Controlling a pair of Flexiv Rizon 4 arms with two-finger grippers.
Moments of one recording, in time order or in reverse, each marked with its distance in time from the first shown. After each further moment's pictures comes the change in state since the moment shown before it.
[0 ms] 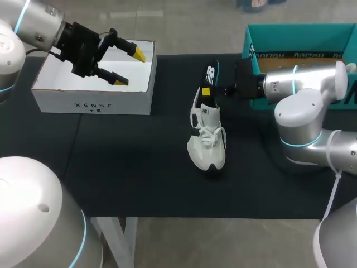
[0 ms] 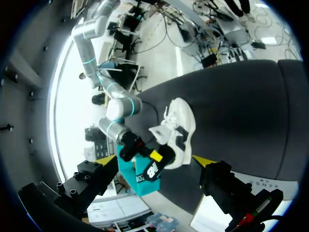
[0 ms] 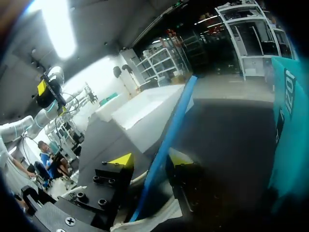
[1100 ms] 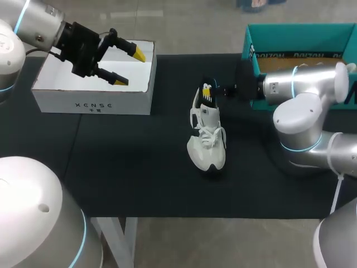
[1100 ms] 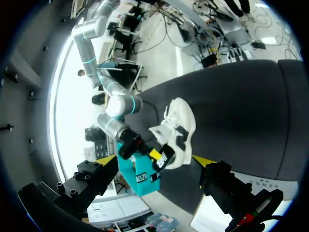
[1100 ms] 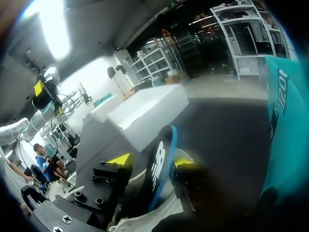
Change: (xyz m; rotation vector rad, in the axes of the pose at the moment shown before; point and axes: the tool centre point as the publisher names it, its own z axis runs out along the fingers) left arm 0.000 0.000 0.000 0.000 0.000 0.000; right arm 0.003 -0.003 -0.005 -0.004 -0.057 0.020
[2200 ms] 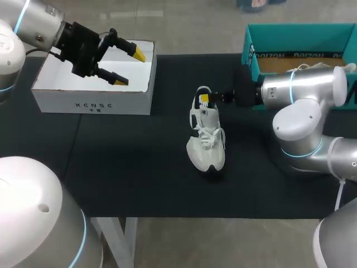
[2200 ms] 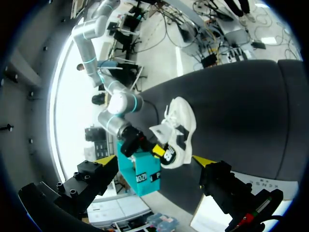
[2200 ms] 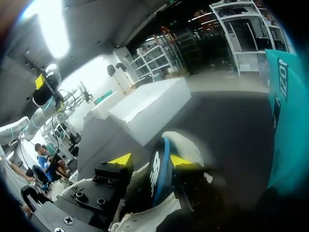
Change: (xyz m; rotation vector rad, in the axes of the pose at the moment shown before) left arm 0.000 0.000 0.000 0.000 0.000 0.000; right arm 0.009 -0.016 0.002 0.022 0.006 0.012
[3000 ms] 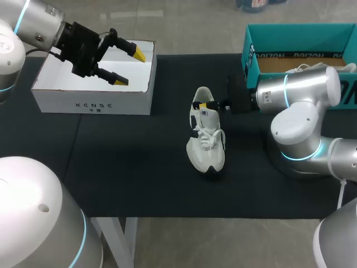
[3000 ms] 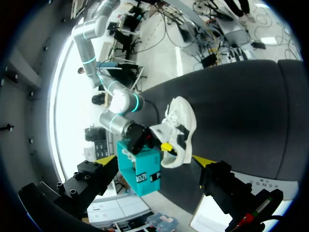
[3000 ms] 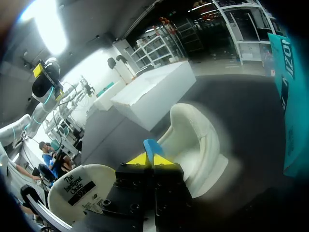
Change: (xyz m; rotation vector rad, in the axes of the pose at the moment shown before) left arm 0.000 0.000 0.000 0.000 0.000 0.000; right arm 0.014 -0.040 0.012 0.100 0.034 0.044
